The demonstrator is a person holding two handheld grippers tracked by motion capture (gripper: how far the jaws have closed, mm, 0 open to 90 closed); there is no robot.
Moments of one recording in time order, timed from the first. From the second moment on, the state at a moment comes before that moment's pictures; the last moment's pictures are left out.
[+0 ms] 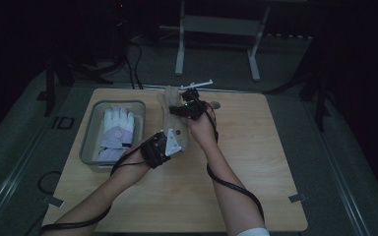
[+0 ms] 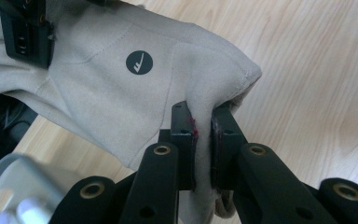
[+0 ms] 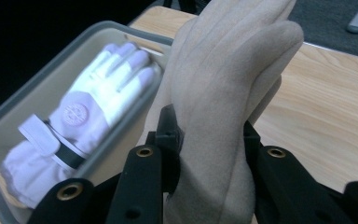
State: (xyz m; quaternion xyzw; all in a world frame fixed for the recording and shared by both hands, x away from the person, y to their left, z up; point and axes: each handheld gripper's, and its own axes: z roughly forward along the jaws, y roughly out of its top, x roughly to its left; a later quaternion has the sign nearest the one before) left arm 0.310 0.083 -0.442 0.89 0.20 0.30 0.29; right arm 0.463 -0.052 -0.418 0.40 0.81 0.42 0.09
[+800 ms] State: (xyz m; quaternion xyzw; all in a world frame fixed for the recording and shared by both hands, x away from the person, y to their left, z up) left arm 0.301 0.173 -0.444 0.87 0.27 0.31 0.27; right arm 0.471 0.061 -0.419 0.35 0.84 0.41 0.06
